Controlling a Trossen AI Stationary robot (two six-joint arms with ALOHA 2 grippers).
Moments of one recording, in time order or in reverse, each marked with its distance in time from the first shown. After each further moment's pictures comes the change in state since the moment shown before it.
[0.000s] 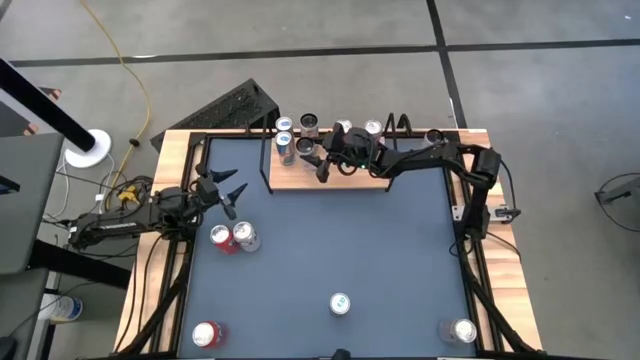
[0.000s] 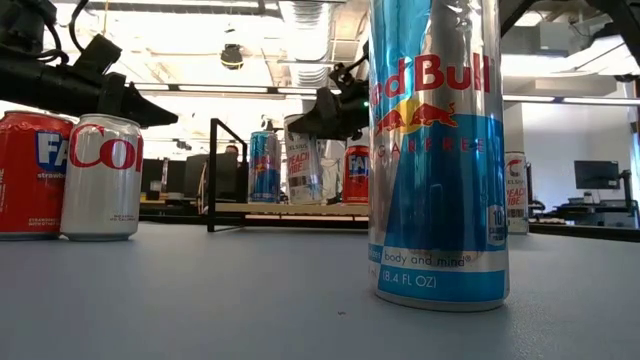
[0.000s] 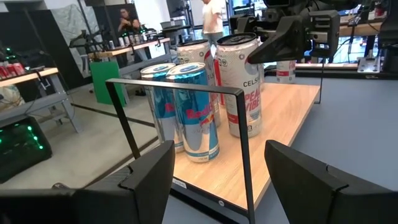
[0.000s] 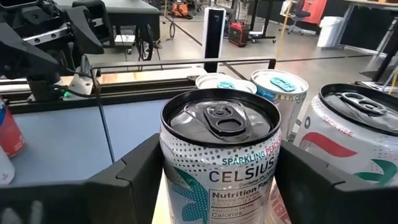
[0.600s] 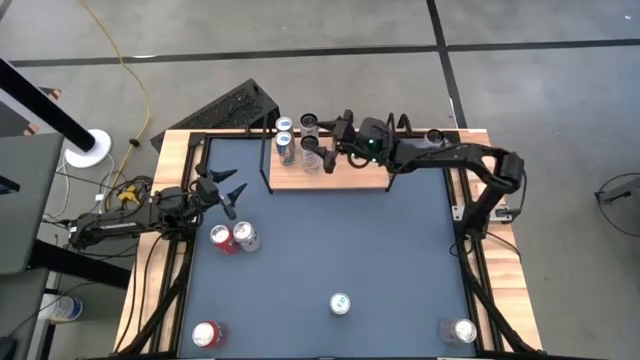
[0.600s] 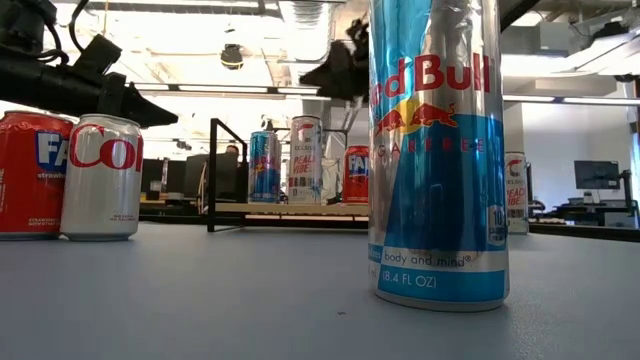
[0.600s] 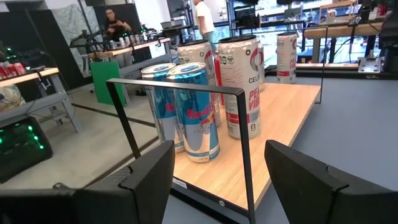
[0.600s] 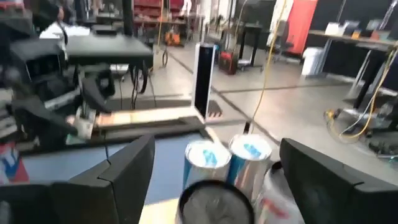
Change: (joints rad) left arm 0.000 0.000 0.000 0.000 -0.002 0.000; right arm 0.014 -0.185 -0.001 -0.063 0.027 -0.007
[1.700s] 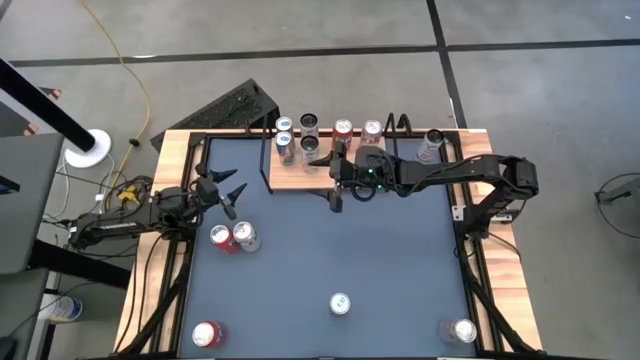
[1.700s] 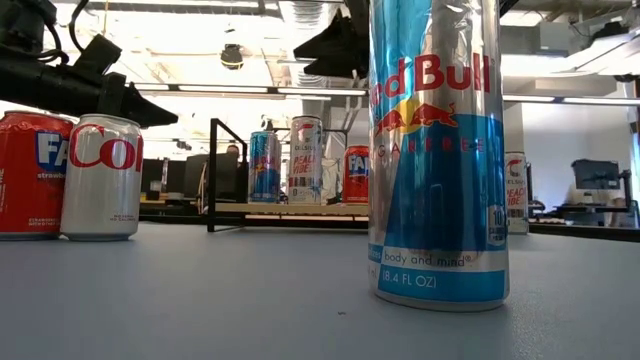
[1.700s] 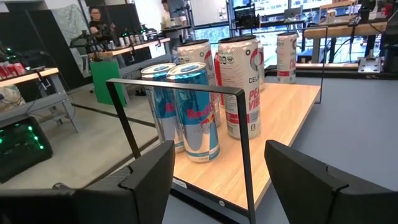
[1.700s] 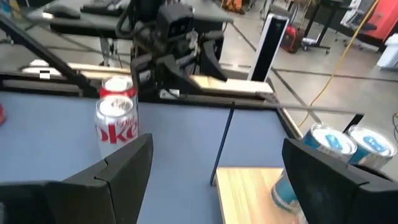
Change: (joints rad) left arm 0.000 0.000 0.000 0.000 0.001 0.000; right arm 0.226 -0.106 -0.005 -0.275 -0.001 -0.072
